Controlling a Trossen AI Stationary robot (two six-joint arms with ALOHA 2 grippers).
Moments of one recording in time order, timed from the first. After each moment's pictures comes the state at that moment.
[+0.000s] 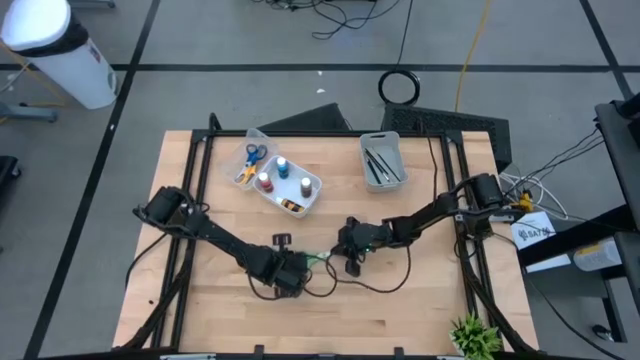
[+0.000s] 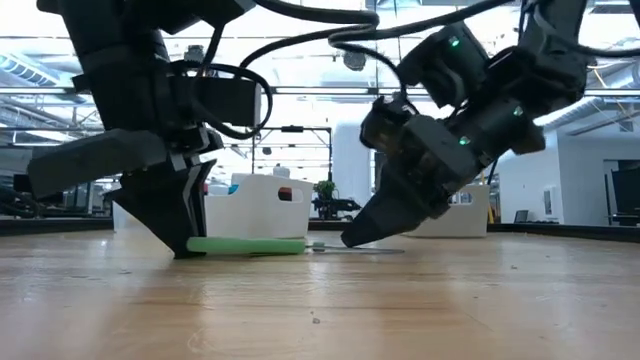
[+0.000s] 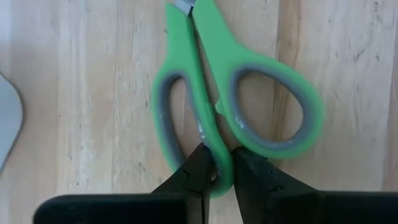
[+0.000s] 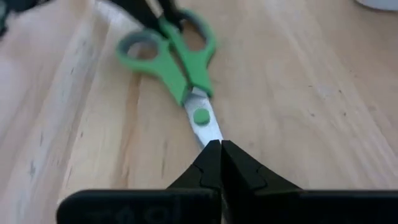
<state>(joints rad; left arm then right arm) -0.43 1.99 1.12 -0.61 -0.31 -0.45 0.17 1.91 0.71 0.56 0.02 0.34</state>
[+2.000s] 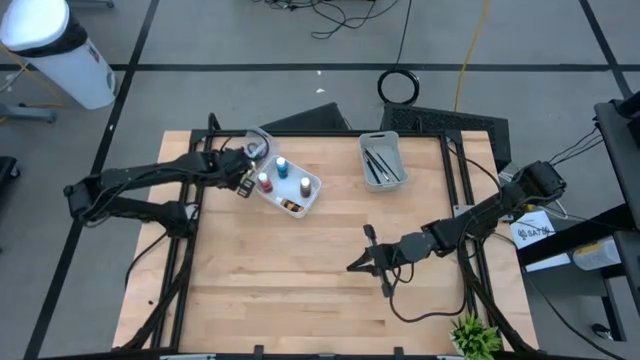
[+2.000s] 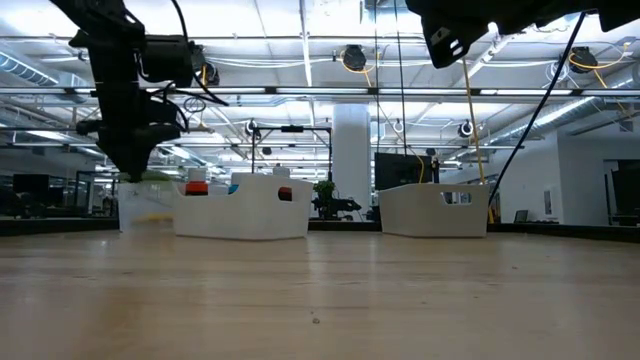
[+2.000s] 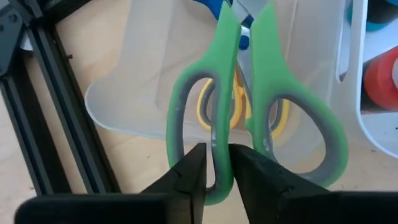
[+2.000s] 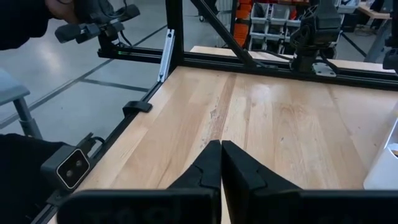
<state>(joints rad) 0.48 1.14 0.70 -0.86 -0.34 -0.55 0.44 1.40 0.66 0.50 0.16 0.07</state>
